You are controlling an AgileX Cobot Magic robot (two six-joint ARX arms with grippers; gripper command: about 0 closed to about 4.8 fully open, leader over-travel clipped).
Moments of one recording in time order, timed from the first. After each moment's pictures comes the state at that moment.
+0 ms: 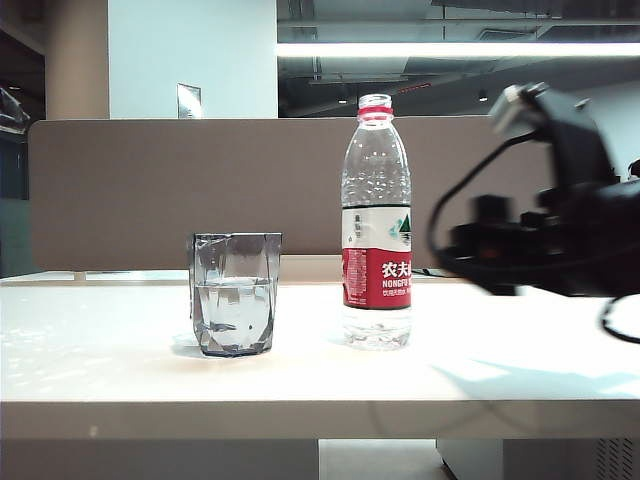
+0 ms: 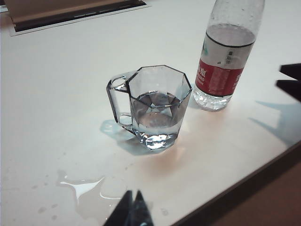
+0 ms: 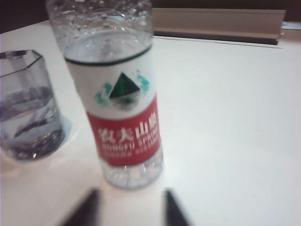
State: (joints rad) left arm -0.49 0.40 0.40 -0.35 0.05 0.02; right arm 0.56 1.67 0.17 1.38 0.07 0.06
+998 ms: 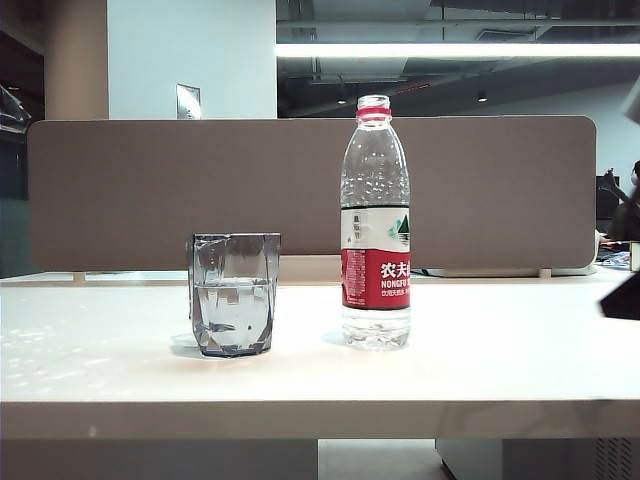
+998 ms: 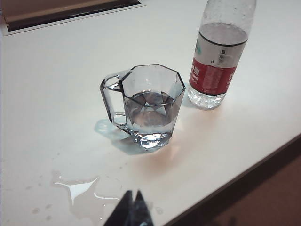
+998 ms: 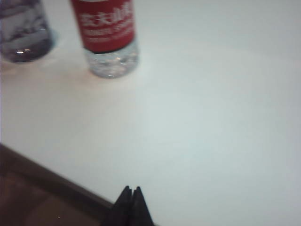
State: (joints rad) left arm -0.49 0.40 0.40 -0.36 0.06 0.02; right arm 0.46 0.68 0.01 0.27 0.02 0.05
